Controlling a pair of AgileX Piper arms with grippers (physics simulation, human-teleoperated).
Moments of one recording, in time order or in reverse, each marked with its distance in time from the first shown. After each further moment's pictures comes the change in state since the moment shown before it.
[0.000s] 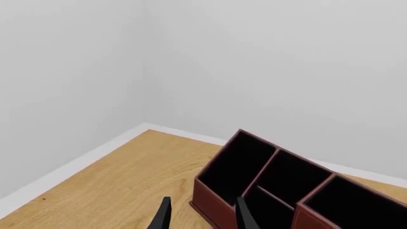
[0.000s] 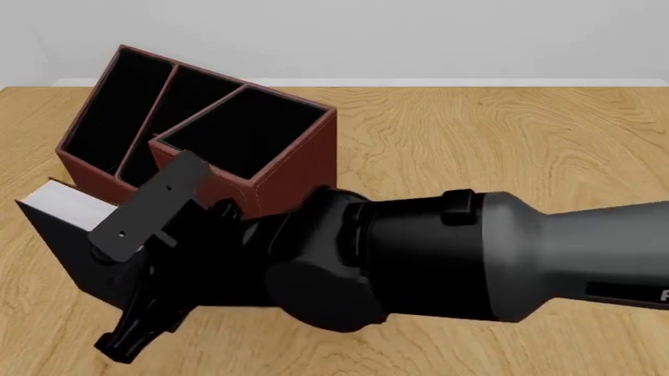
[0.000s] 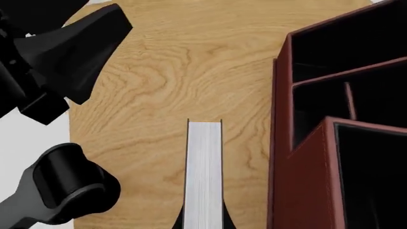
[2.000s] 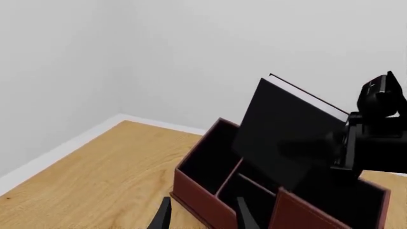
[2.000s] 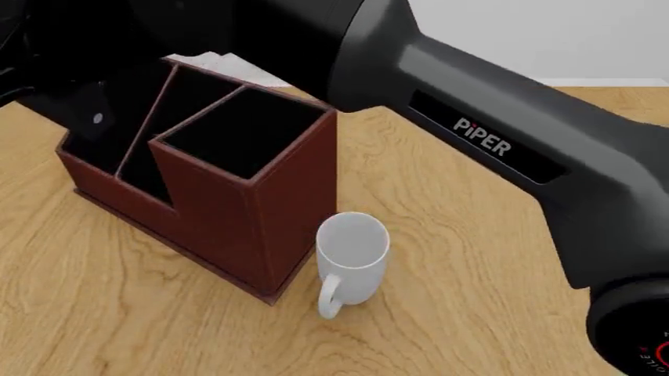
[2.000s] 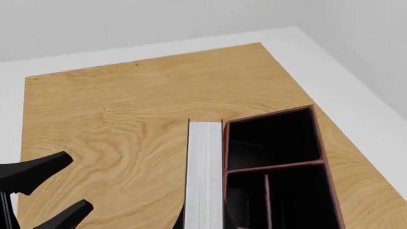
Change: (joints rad) left arm -0.104 -0.001 0.046 -0.010 -0.022; right arm -0.124 0.347 -1.037 0.551 -0.145
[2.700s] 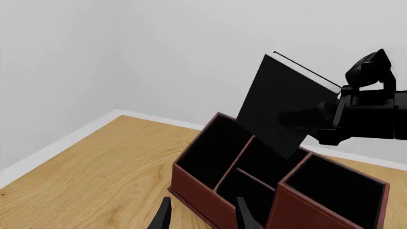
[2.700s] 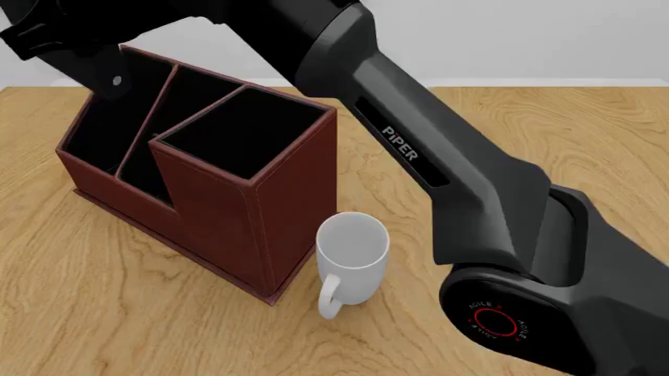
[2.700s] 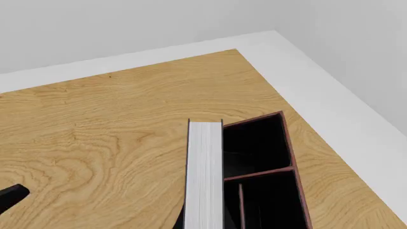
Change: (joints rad) left arm -0.013 0.000 0.026 -0.006 -0.001; right arm -0.075 0.257 -0.517 0.228 -0.005
